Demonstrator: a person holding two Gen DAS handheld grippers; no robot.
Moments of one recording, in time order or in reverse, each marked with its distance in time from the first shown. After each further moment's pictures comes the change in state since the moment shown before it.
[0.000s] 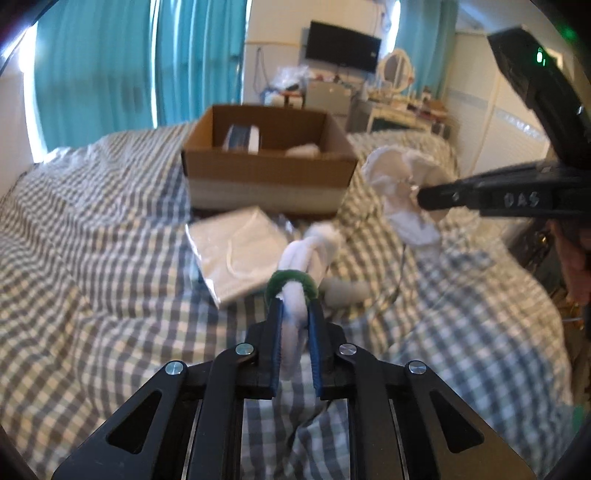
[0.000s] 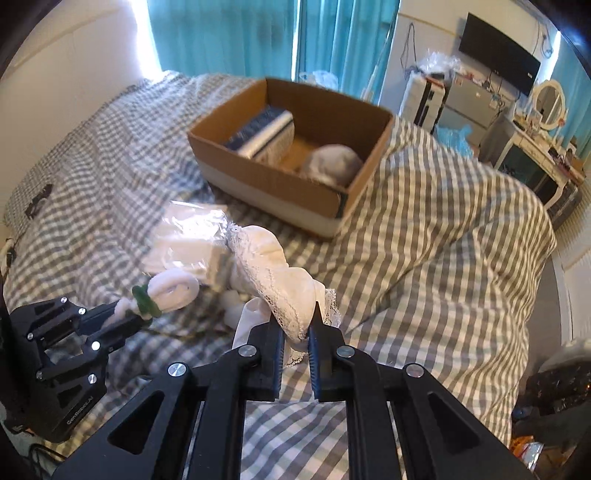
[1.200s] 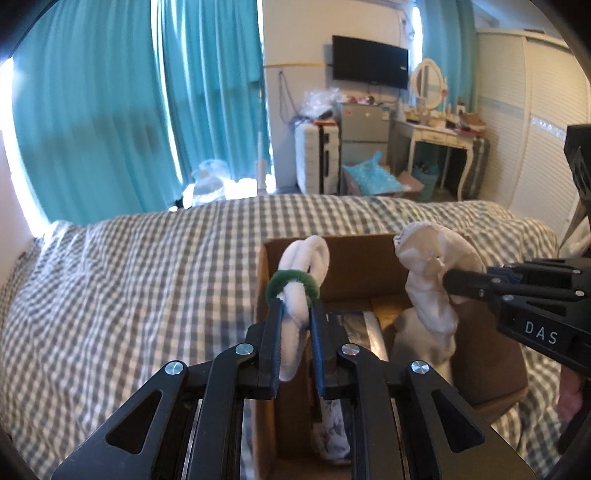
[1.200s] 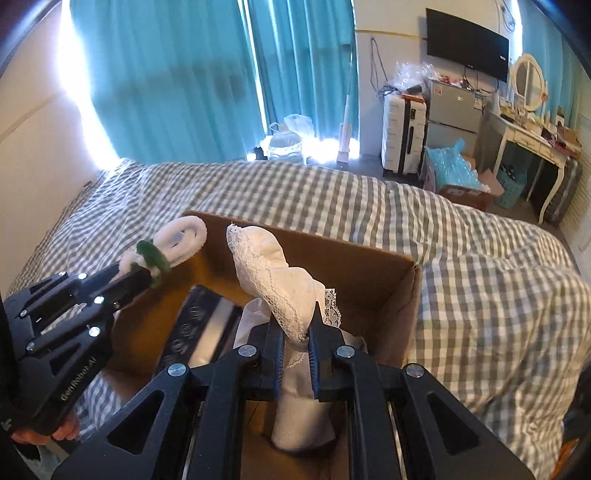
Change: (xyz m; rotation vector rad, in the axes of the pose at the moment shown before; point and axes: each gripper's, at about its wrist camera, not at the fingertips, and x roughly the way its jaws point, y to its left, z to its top) left arm 0.154 0.092 0.210 0.065 -0.068 0.148; right arm 0.085 -0.047 0.206 0.175 -0.208 0.036
